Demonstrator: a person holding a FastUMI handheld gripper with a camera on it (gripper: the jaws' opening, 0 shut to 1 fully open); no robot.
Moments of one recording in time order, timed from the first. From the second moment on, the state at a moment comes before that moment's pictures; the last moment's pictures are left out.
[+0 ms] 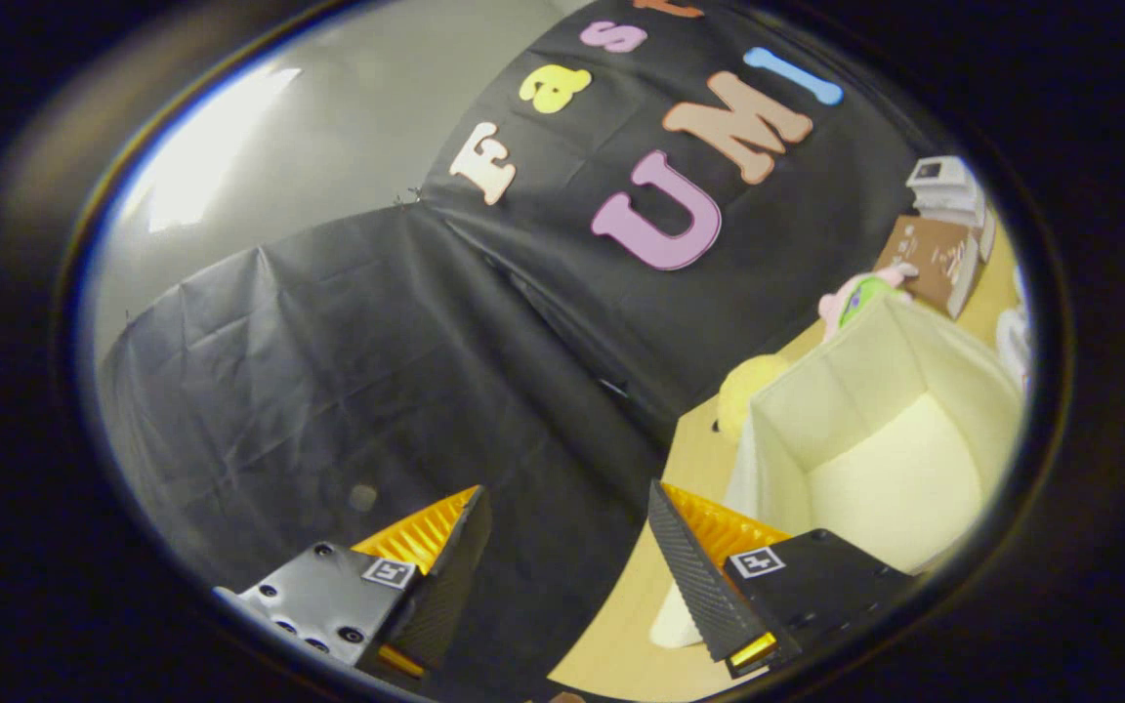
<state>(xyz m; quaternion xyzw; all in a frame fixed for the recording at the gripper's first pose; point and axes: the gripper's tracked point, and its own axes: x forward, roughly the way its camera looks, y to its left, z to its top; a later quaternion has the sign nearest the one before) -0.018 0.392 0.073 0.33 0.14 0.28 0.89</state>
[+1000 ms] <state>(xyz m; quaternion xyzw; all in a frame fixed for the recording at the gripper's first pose) 0.010 0.098 0.068 0.10 0.14 -0.04 0.98</state>
